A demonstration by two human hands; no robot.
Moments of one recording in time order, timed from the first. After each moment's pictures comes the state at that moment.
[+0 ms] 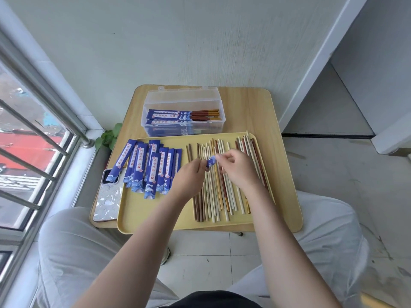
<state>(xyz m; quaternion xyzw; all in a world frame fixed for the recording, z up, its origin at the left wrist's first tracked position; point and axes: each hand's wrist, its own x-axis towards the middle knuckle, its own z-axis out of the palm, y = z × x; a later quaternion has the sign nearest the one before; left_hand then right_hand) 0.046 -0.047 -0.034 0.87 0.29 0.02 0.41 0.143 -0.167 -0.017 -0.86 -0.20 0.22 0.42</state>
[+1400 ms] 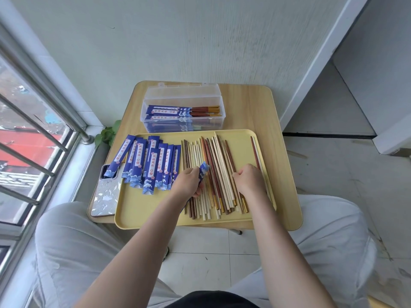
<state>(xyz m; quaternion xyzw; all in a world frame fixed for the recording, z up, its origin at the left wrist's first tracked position) 0.035 -0.056 -0.052 0.66 0.43 -0.03 0.61 0.147 -0.190 -0.068 -0.95 -0.08 0.20 0.22</state>
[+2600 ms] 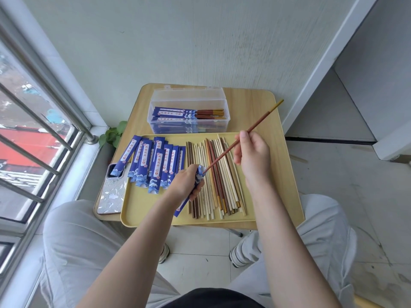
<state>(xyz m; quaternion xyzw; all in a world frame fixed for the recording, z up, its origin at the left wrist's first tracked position) 0.014 -0.043 -0.028 0.68 0.34 -0.04 0.65 0.126 -0.170 0.020 -0.72 -0.12 0.11 0.68</state>
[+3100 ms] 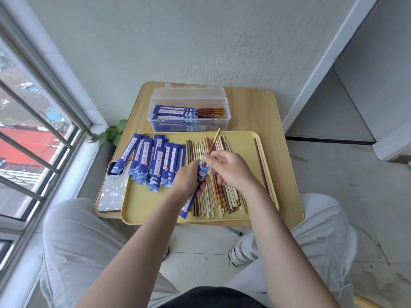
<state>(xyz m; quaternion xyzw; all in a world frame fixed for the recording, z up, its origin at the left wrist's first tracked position) 0.015 -0.056 -0.018 0.62 0.38 0.02 0.69 0.112 -0.163 0.007 -0.82 -0.27 0.30 0.41</state>
